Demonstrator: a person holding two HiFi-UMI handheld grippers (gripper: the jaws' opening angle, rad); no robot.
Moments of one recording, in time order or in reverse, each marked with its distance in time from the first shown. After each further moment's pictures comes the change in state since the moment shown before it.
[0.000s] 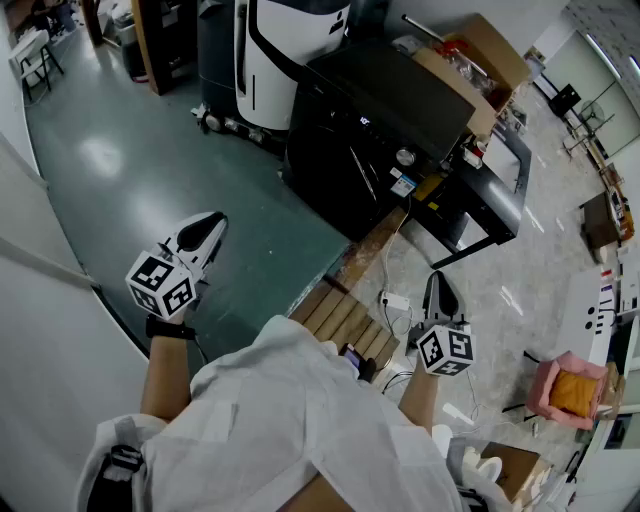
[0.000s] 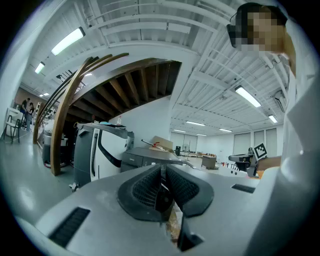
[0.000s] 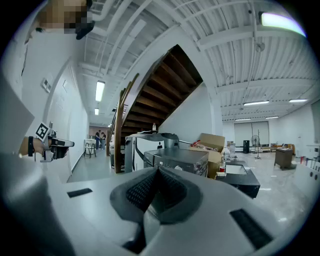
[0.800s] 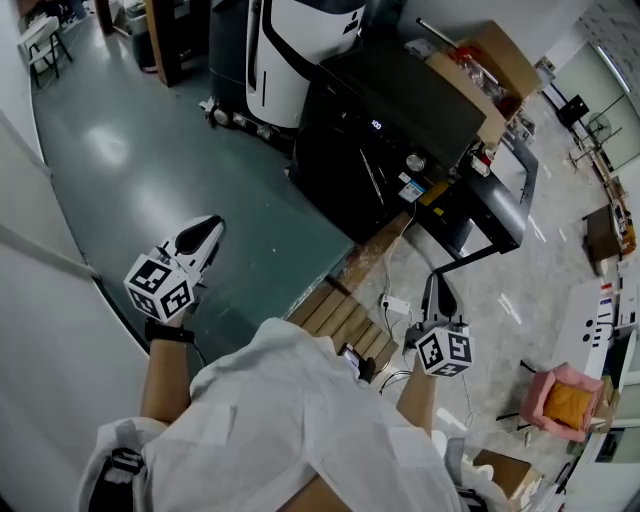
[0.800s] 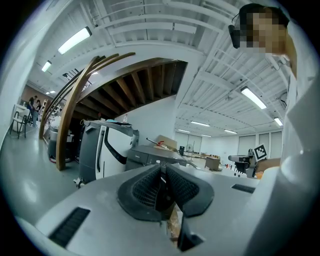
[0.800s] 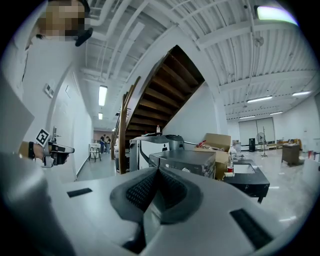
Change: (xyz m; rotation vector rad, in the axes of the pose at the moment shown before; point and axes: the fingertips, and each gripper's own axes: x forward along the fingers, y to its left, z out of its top) left arm -0.016 0.018 -0.012 -0.040 0.007 0.050; right arm 0.022 0.016 0.000 0.028 -0.032 0.060
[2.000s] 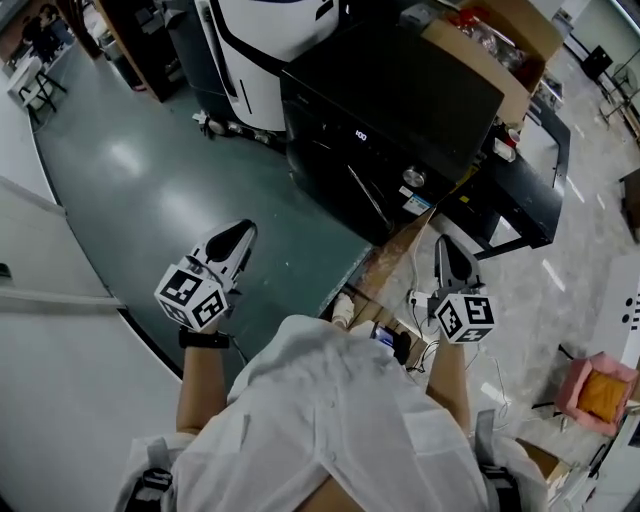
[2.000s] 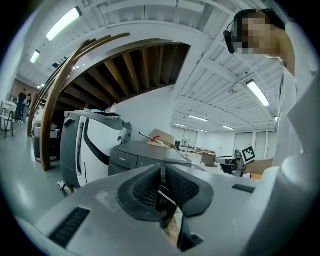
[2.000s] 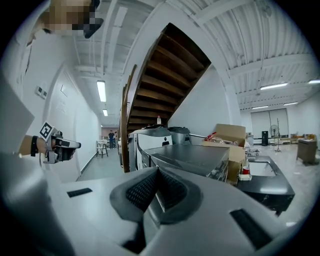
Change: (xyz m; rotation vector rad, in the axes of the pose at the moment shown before) left arm 0.221 -0.002 0.019 0.003 0.072 -0.061; right arm 0.199 -0.107 0.000 0.002 0.077 0.131
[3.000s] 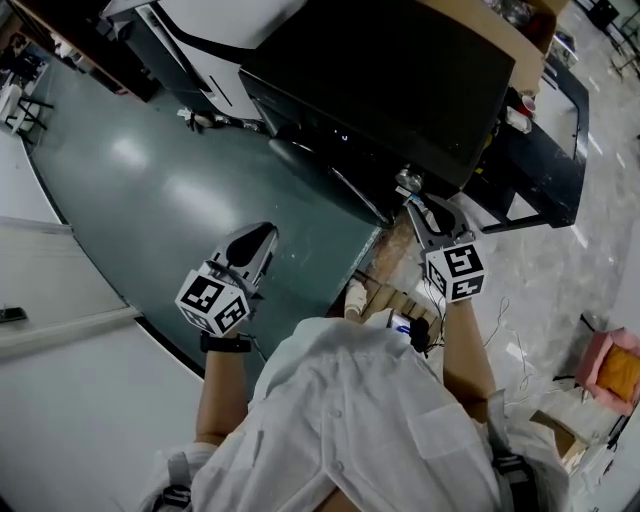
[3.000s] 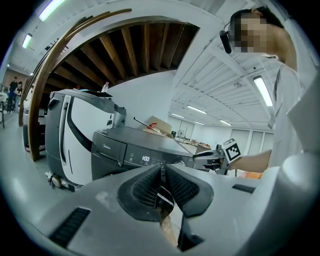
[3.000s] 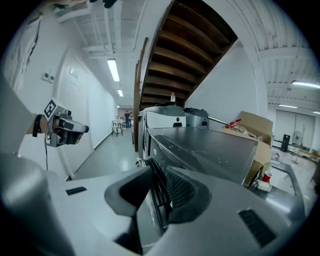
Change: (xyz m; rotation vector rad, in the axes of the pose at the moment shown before) left arm 0.136 0.001 -0.032 -0.048 0.140 -0.064; right arm 0.147 -0.040 -0.040 -0.142 0.219 0.186
